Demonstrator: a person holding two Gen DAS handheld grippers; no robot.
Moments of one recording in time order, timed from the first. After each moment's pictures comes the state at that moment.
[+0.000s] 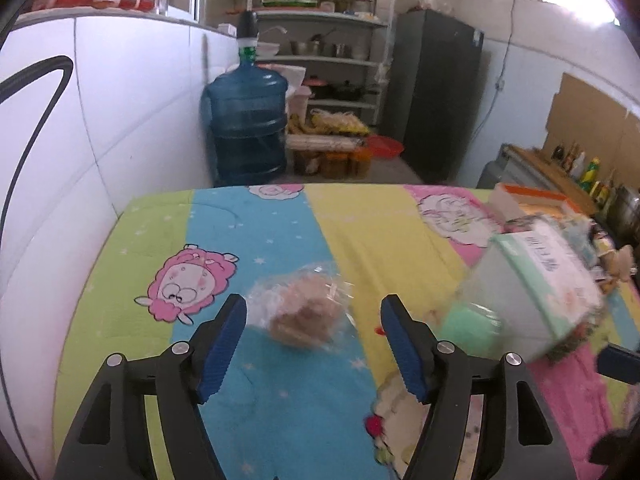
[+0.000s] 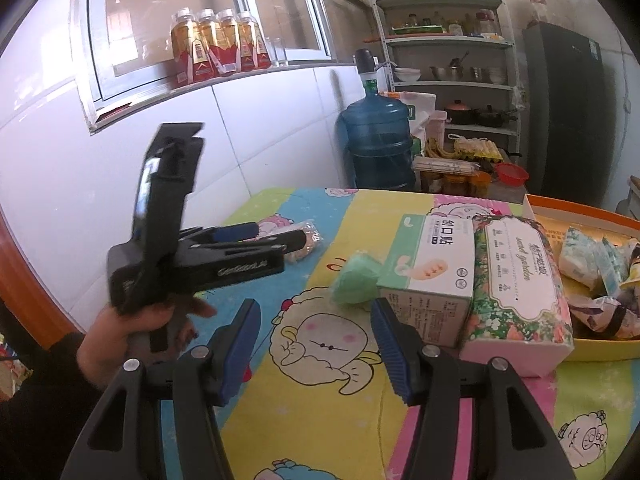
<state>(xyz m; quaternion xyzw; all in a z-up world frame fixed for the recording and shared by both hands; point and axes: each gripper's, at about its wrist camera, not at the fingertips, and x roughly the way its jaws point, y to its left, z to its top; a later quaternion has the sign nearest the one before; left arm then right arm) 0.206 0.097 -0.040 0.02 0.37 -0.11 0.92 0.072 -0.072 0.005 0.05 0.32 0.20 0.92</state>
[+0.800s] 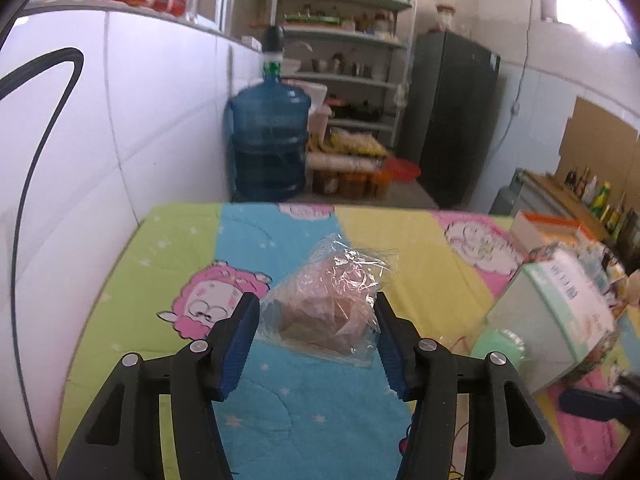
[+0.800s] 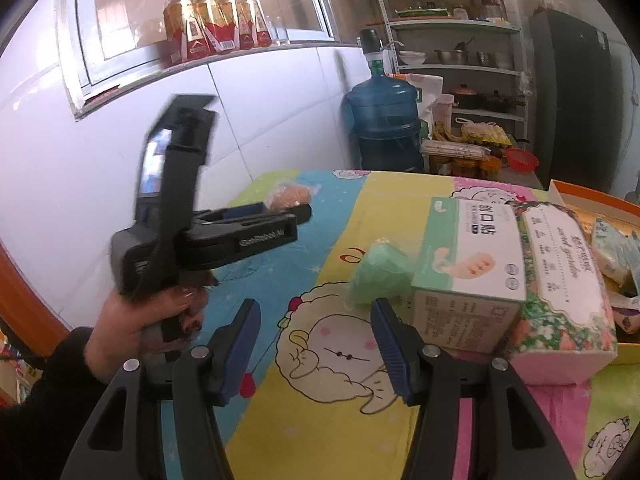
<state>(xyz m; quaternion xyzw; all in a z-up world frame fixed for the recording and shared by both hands) 0.204 0.119 -0.038 -0.02 0.32 -0.09 0.94 0.100 -0.043 -0.017 0.06 0.36 0.20 0.91</state>
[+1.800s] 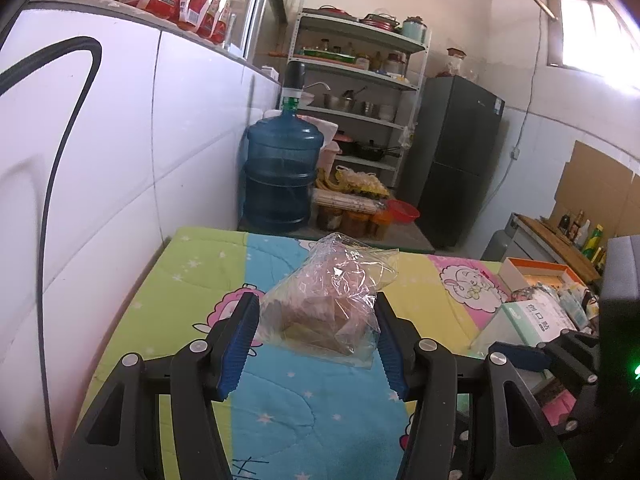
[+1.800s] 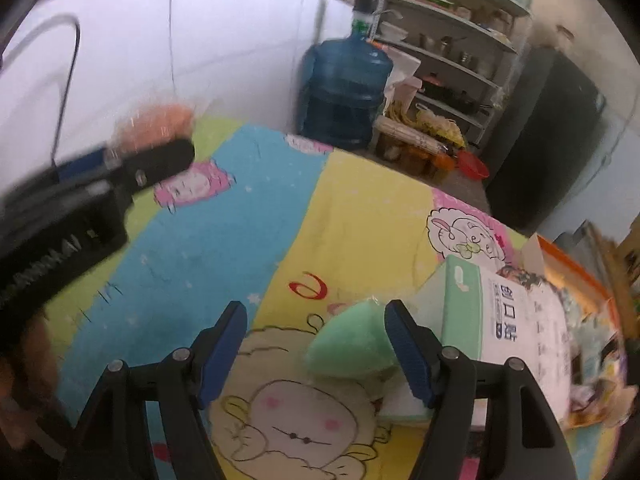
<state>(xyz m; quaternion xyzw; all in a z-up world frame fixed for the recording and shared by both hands) 0.179 0.155 -0.017 -0.07 0.27 -0.09 0.96 0.180 0.025 -0.030 -0.14 0.44 0.07 0.89</state>
